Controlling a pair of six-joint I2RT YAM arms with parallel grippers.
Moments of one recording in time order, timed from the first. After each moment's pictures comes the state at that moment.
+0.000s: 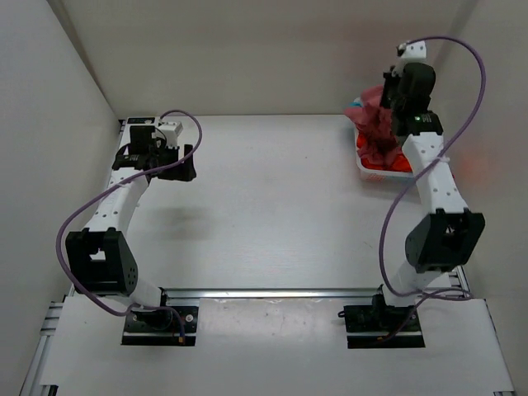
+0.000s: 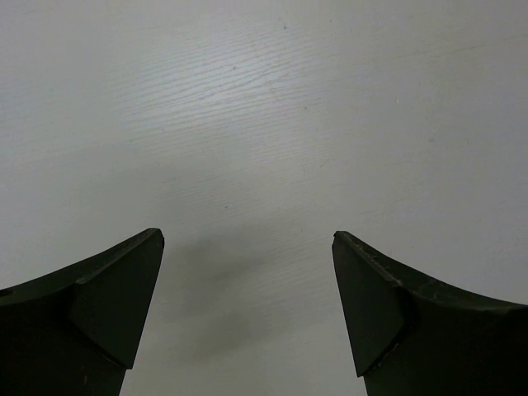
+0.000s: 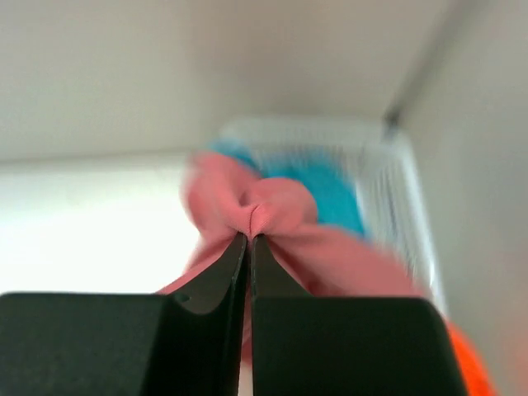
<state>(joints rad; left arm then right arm) 0.00 1.50 1.23 -0.55 0.28 0.10 0.01 1.75 1.73 -0.32 0.10 0.00</state>
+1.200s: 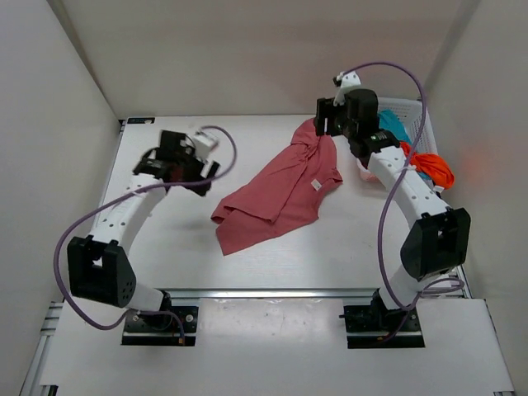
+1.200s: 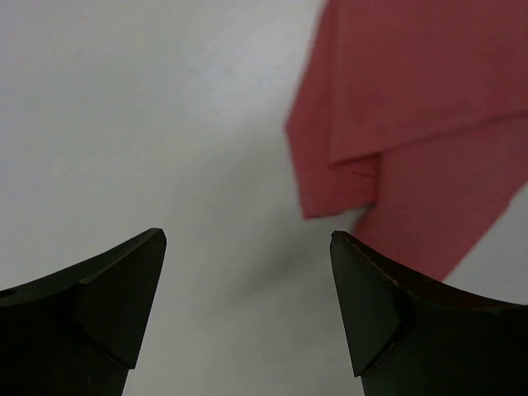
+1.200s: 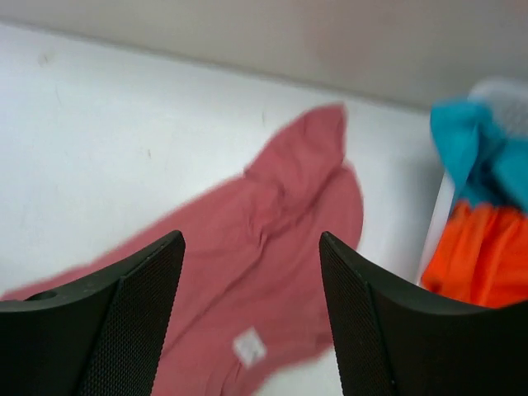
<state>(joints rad) -0.18 1.44 1.24 -0.60 0.15 0.33 0.33 1.65 1.55 -0.21 -0.02 0.03</state>
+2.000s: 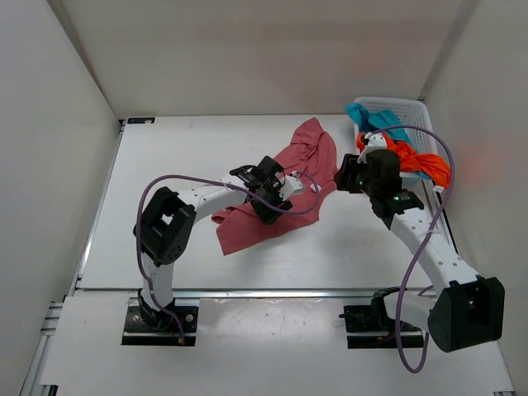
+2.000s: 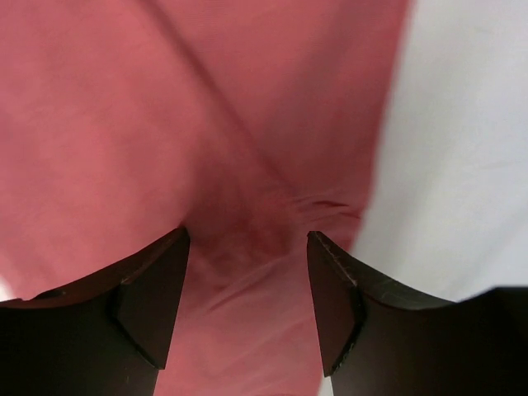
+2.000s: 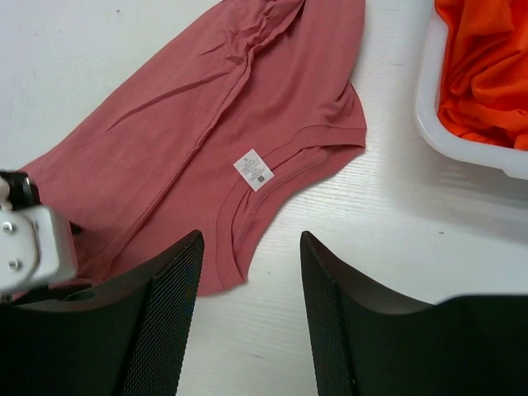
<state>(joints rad) -0.76 1.93 1.41 -0.57 0.16 0.35 0.28 1.17 0.89 -0.22 -0.05 0.21</state>
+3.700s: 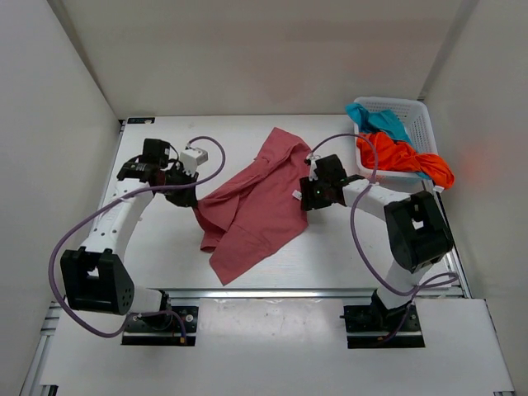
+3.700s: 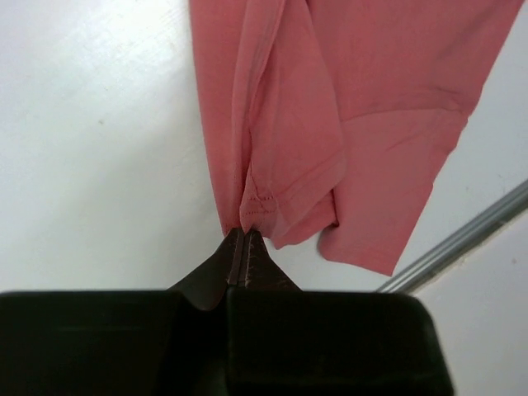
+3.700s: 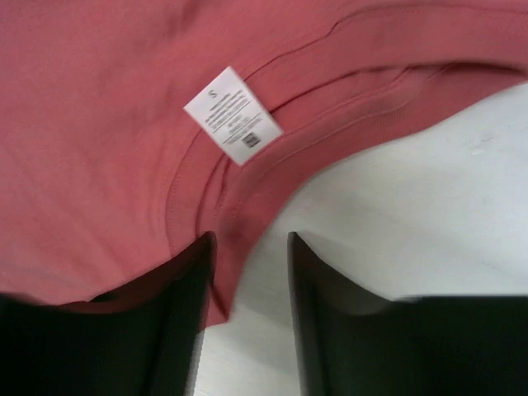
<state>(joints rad) -0.11 1.39 1.21 -0.87 0.41 0.36 0.42 1.72 1.01 -0.23 -0.17 0.15</state>
